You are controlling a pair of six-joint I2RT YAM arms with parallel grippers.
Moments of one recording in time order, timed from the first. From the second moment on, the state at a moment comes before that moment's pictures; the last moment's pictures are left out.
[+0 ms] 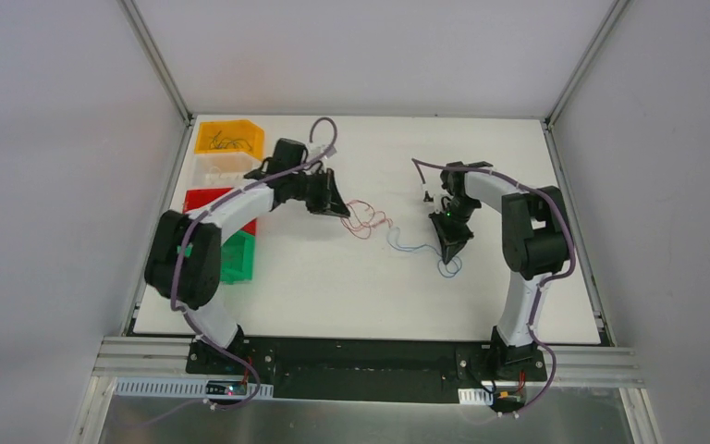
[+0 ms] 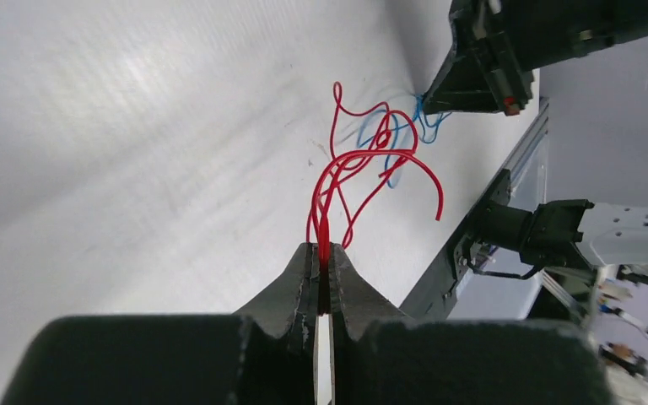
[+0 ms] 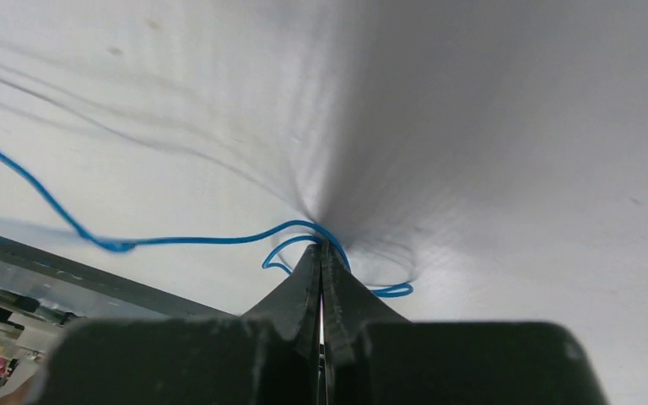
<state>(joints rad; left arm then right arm) -0.41 1.77 1.14 -0.22 0.70 -0.48 0.28 1.98 1.33 -1.07 -0.25 -0.09</state>
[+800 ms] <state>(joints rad) 0.28 1.53 1.63 -0.99 0.54 0.29 0.12 1.93 1.31 -1.13 -0.17 -0.21</state>
